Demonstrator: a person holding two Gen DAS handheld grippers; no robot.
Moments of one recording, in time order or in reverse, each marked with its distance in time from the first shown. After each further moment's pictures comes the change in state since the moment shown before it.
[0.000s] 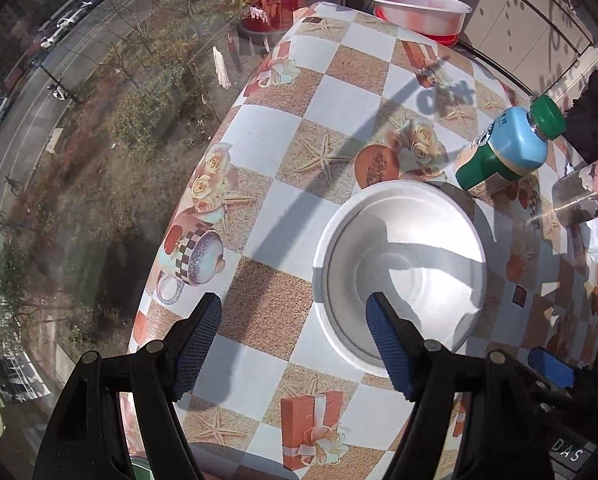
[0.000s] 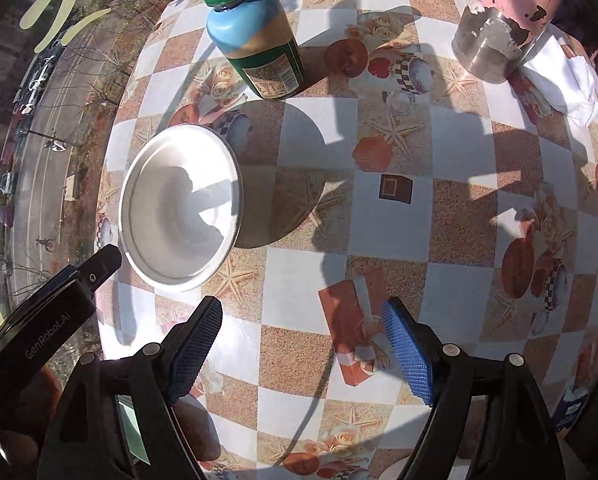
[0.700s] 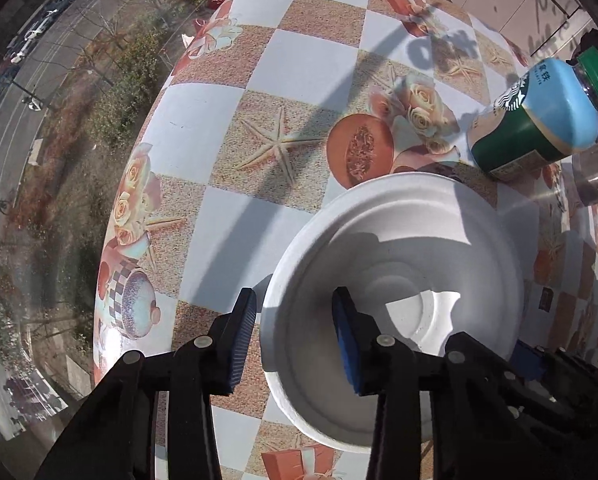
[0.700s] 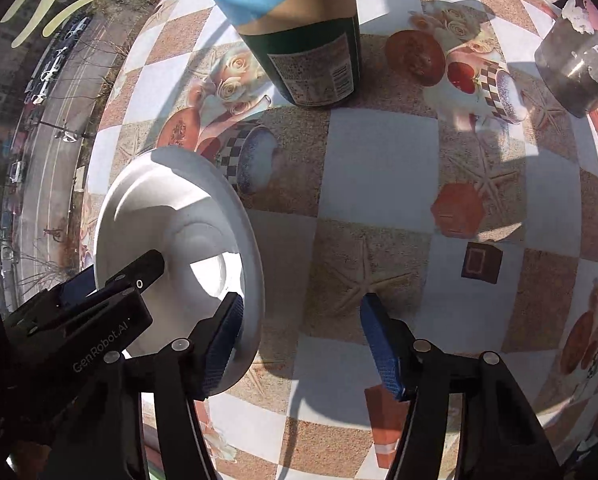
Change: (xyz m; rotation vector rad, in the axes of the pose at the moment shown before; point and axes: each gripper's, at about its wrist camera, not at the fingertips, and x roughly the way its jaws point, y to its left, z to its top) left arm 0.059 -0.022 0.021 0.118 0.104 -0.046; right arm 0.063 0.023 0.043 -0.040 0.019 0.059
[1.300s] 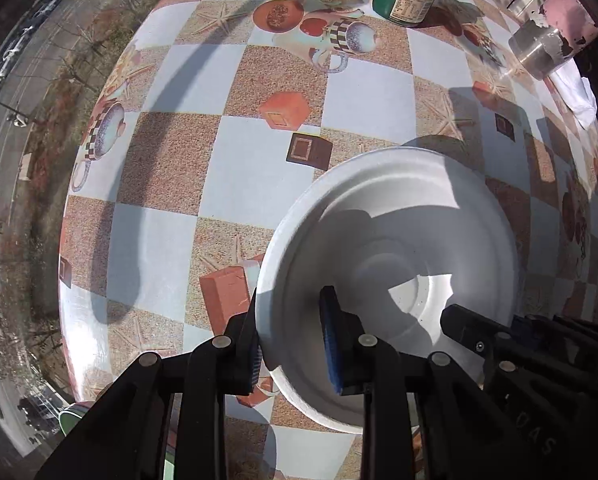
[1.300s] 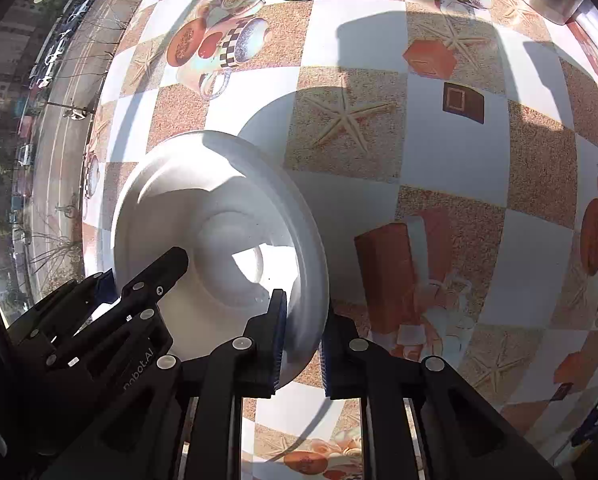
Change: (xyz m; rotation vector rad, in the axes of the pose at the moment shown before) left arm -0.017 -0.032 -0.141 0.082 0.043 0.006; right arm 0.007 -0.014 -0.082 -0.008 0.120 0.018
